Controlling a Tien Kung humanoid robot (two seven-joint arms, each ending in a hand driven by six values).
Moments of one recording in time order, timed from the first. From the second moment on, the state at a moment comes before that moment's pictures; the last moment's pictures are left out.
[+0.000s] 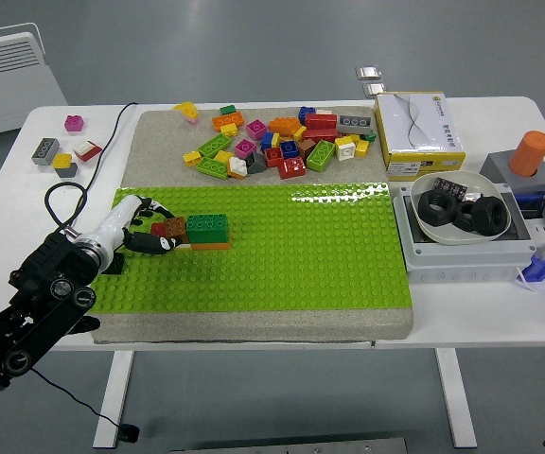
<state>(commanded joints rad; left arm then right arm) -0.50 0.29 -0.85 -1.19 1.45 0.13 0.38 0.13 -0.08 2.13 0.24 -2.27 0.05 -0.16</state>
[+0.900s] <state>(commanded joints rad) -0.51 0.29 -0.85 -1.18 1.45 0.11 0.38 0.13 -0.08 2.12 0.24 -2.27 0.05 -0.17</state>
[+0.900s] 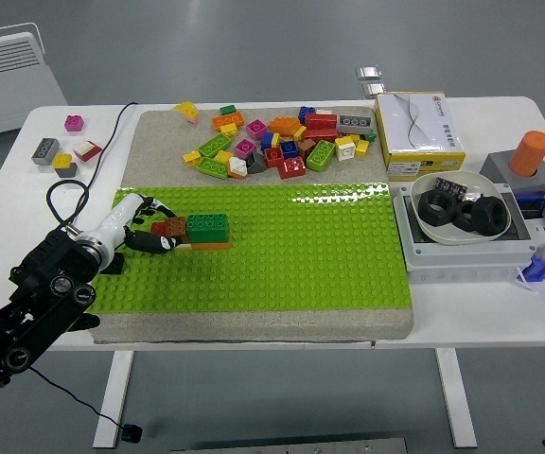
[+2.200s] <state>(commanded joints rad) -0.51 0.29 -0.84 -1.18 1.44 0.10 0.38 0.13 -0.08 2.12 0.24 -2.27 0.05 -0.17</state>
